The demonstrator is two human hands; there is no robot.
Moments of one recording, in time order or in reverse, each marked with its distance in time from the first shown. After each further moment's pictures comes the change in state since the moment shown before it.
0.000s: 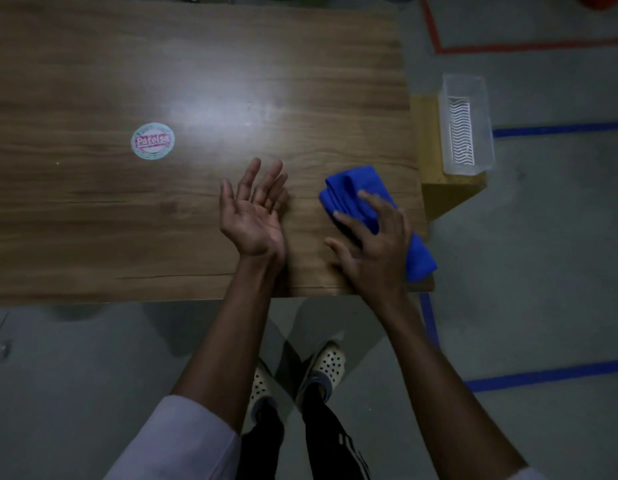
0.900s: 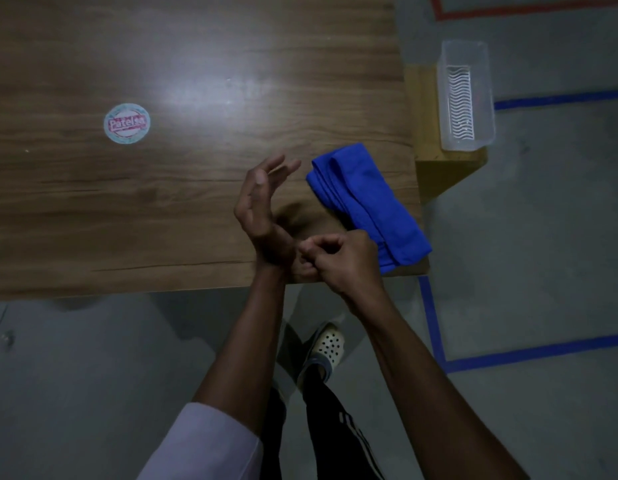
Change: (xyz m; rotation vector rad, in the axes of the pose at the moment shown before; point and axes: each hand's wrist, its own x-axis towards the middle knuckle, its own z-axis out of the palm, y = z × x) left_hand -0.028 -0.039 0.010 0.521 -0.072 0.504; right_hand -0.004 -0.047 -0.024 0.702 -0.453 0.798
